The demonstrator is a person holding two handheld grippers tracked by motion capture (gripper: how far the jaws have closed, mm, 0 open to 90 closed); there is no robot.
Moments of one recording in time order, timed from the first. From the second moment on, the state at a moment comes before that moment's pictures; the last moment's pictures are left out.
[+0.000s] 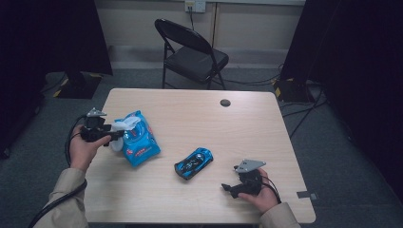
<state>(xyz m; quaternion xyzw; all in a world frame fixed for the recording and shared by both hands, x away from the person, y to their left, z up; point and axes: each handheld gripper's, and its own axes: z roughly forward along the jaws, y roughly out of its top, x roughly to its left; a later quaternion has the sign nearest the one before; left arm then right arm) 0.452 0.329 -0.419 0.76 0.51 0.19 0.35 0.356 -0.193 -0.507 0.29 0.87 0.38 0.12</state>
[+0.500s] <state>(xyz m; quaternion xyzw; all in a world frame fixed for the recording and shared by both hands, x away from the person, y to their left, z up) 0.468 0.322 -0.421 0.76 0.52 0.19 0.35 0.356 -0.193 -0.507 0.29 0.87 0.38 0.12</state>
